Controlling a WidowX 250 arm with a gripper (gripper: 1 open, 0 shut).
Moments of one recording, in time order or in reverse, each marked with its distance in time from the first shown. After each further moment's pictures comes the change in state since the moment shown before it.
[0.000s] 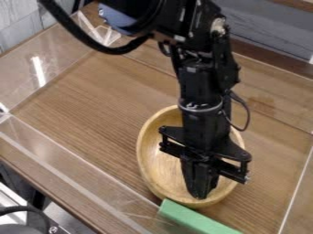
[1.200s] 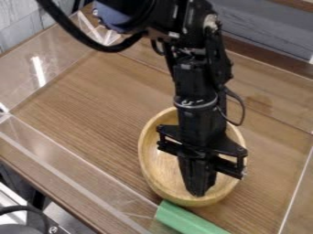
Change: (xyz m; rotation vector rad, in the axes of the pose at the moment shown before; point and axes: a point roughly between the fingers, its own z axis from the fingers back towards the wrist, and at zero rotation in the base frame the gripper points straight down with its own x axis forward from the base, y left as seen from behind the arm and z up) arm 0.001 0.006 0.003 -0.033 -0.001 0.013
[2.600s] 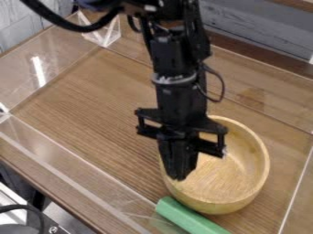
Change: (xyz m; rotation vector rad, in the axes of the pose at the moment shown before) arm -0.012 0.014 0.030 -0.023 0.028 0.067
